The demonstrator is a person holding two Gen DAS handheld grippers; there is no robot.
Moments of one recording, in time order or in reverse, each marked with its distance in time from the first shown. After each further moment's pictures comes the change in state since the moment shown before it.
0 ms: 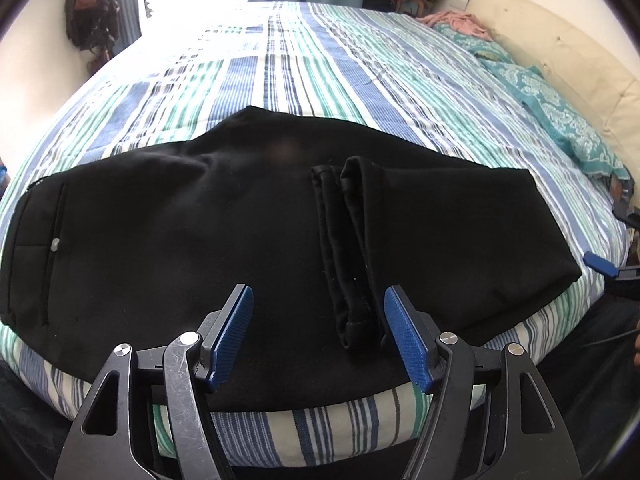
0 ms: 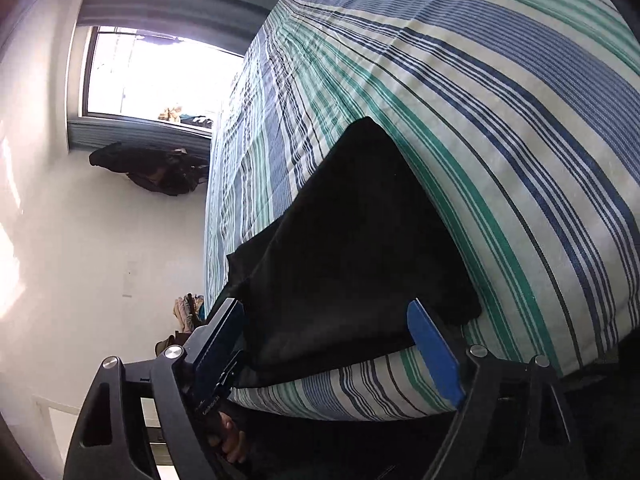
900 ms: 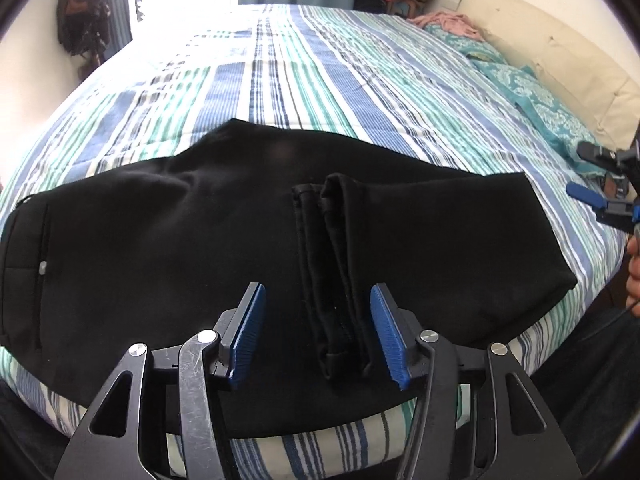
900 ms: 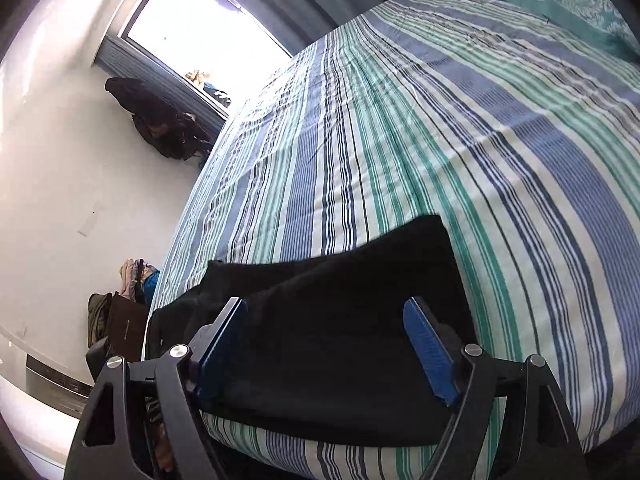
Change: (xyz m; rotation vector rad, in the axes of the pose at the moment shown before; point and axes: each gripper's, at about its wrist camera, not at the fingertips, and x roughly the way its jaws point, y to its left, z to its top) left arm 0.005 -0.006 0.014 0.015 -0.008 -0.035; right arm 0.026 0.072 0.040 -0.355 -0.078 -0.149
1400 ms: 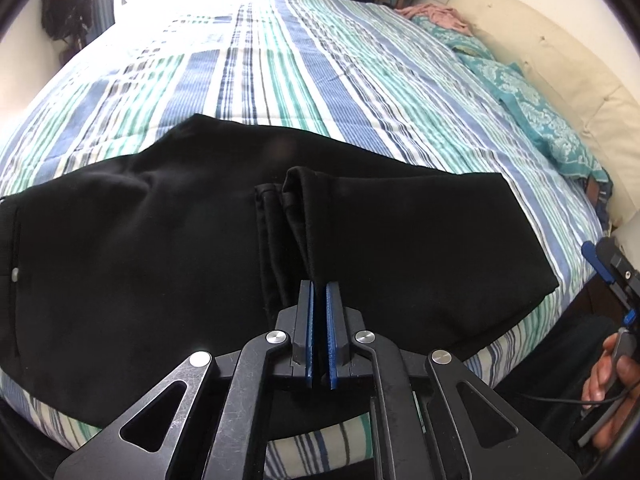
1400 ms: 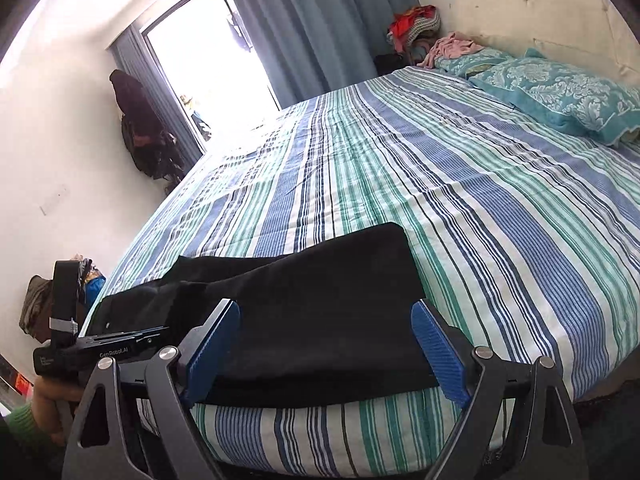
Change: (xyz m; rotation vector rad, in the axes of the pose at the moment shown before) left arm 0.008 -0.012 0.011 -0.008 0.069 -0.081; right arm -0.045 0.028 -0.090 -0.193 -0.257 -0.191
